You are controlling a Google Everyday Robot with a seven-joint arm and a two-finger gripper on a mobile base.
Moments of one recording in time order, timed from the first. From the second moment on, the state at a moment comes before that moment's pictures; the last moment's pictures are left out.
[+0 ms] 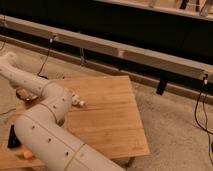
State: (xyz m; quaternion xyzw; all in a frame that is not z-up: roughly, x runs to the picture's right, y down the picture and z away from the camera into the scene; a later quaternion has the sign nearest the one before) arm -0.490 0.024 0.910 -0.29 -0.04 -0.02 0.96
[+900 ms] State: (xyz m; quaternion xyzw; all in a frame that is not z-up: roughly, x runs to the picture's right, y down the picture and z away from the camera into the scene) arm -0.484 0.005 0.896 -0.28 -0.04 -0.02 0.96
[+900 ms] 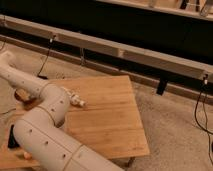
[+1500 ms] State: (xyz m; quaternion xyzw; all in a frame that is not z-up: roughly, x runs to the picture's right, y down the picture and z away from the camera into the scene) arm -0.457 -0.071 0.868 -0.27 -0.09 0.07 0.96
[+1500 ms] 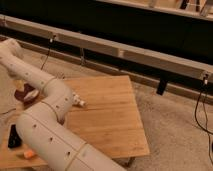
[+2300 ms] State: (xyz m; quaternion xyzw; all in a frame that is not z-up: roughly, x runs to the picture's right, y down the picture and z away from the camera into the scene) arm -0.424 -0.095 0.868 -0.26 -0.08 0.10 0.96
